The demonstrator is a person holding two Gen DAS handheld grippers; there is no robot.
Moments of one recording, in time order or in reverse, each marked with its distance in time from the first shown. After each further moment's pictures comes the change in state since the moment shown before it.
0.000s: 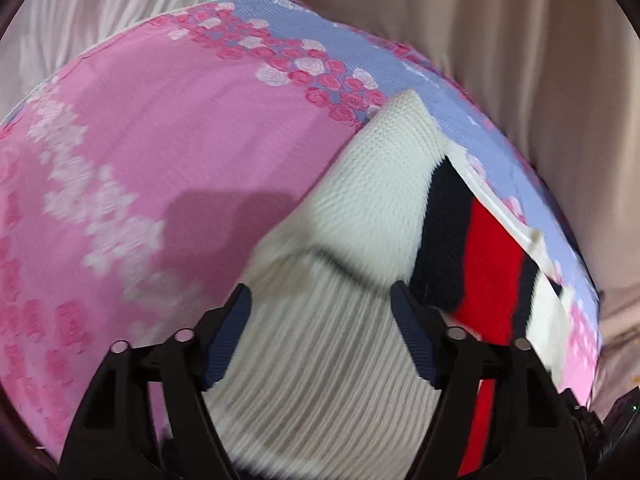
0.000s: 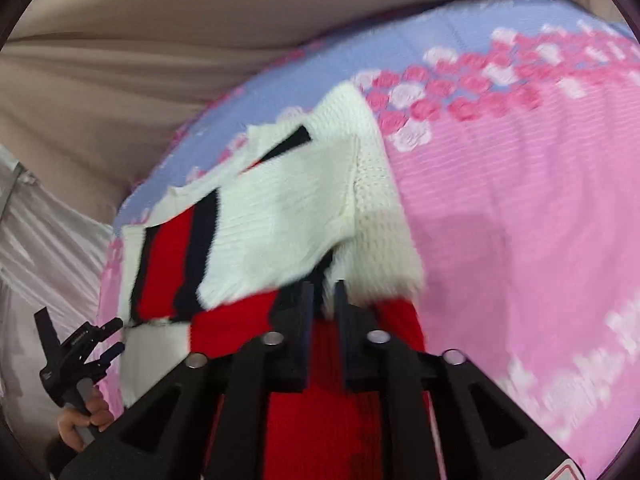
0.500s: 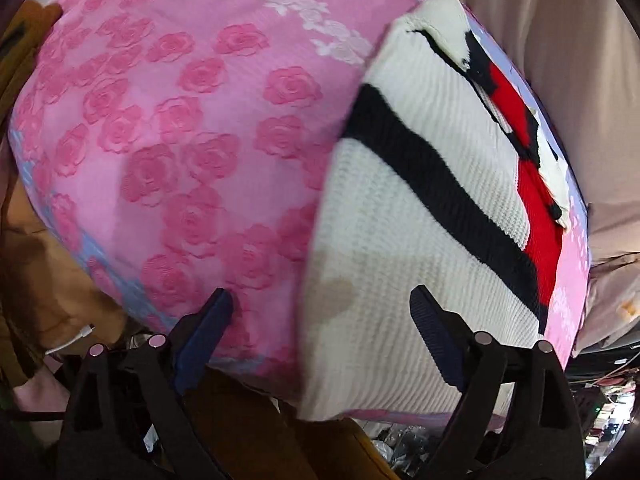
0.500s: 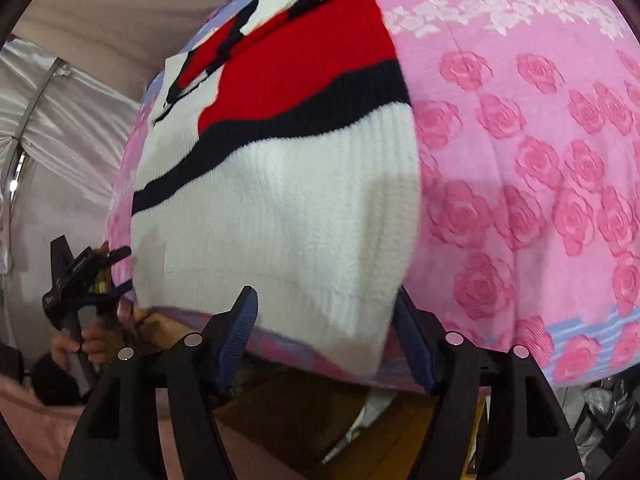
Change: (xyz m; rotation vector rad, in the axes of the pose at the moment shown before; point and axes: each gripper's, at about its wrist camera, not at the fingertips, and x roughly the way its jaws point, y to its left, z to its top) left arm -0.062 0.092 -0.146 -0.019 0.257 -0.034; right arm -0.080 -0.011 -0.219 -0.031 0.272 0.064
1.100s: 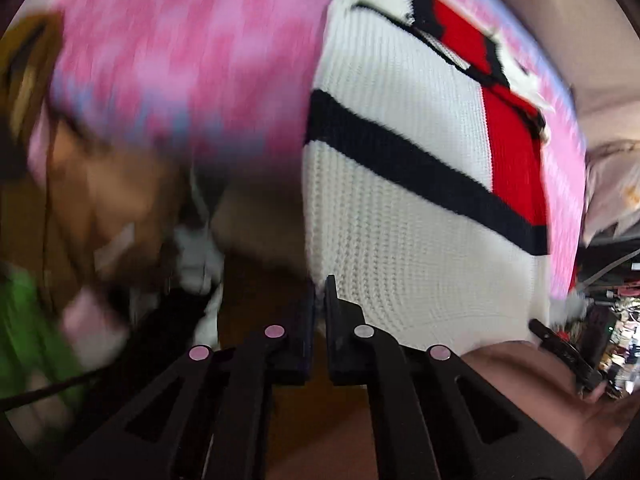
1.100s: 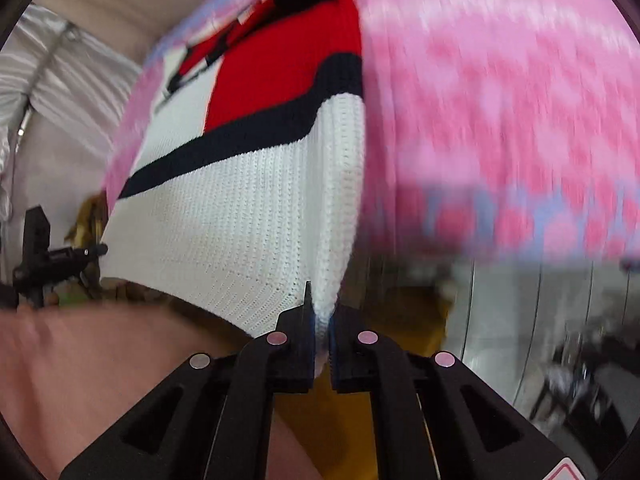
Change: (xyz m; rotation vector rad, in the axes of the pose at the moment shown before) left arm -0.091 -0.003 -0.112 0.182 0.326 0.047; right arm -0.100 -0.025 -0.074 -0.049 0.189 -0.079
